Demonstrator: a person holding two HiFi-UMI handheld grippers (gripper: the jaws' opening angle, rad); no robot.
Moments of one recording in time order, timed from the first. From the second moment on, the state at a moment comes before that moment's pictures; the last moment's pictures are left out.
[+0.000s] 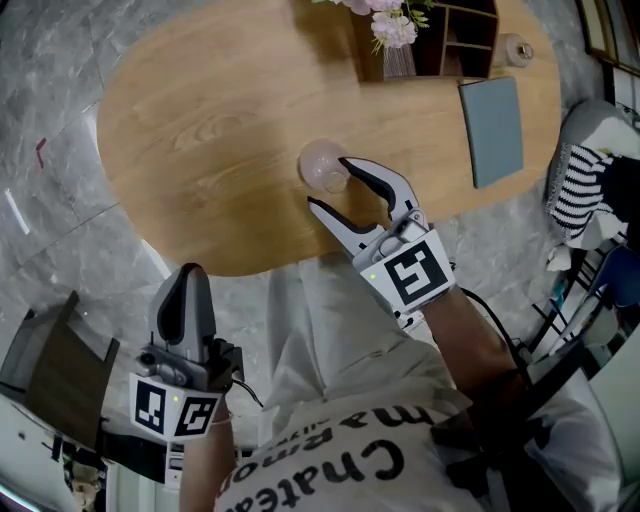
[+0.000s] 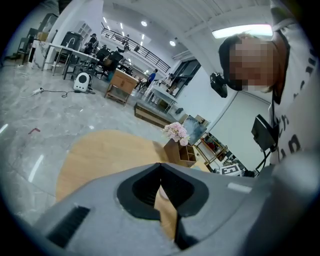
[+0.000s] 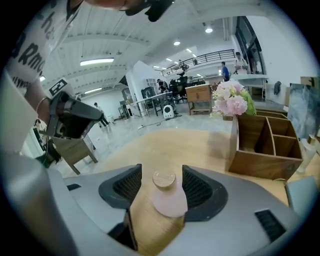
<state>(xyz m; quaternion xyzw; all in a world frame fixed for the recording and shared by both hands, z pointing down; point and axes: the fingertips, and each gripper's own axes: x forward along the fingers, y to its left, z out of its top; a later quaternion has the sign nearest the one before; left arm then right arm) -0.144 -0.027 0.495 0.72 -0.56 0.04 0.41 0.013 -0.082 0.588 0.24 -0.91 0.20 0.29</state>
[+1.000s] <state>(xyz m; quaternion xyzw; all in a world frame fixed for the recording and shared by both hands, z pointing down) -0.153 -0.010 0.499 0.71 -0.57 0.05 0.41 -0.004 -0.093 0.622 0.24 -0.92 0.10 0.31</state>
